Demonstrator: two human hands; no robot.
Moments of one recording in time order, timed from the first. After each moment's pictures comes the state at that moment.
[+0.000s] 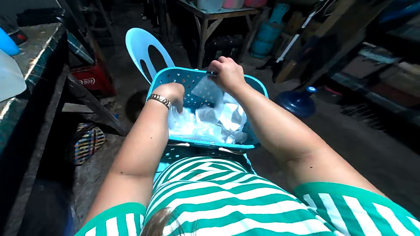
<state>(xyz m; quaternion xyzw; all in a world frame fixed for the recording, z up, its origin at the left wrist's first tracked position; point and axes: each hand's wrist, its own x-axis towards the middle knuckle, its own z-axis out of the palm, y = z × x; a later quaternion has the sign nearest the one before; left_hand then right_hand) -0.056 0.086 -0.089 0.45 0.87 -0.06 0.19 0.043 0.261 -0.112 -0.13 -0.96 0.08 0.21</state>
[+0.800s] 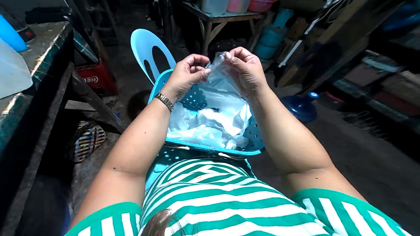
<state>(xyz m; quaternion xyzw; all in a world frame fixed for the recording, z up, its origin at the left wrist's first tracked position) -0.051 0.092 -0.100 0.46 0.57 0.65 0.19 0.072 0.251 -0.096 0.06 -0.66 0.67 0.34</state>
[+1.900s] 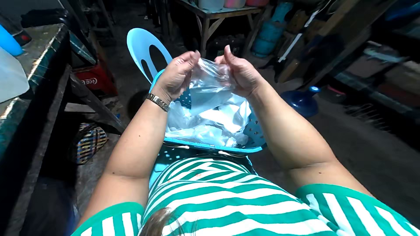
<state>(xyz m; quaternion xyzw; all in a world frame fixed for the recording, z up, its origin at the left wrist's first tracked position) -0.043 0.081 -0.088 0.44 0.50 0.69 0.29 0.076 0.252 -0.096 0.02 -0.66 0.74 0.13</state>
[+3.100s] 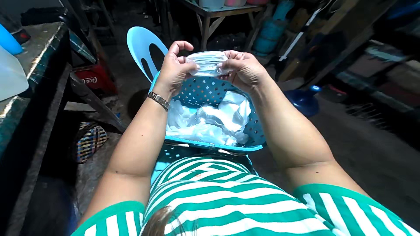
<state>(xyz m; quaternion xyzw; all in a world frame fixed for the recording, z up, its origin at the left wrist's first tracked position) -0.050 0.087 -0.091 0.41 0.55 0.70 0.19 0.076 0.253 -0.086 -0.06 -0.64 0.74 0.19</state>
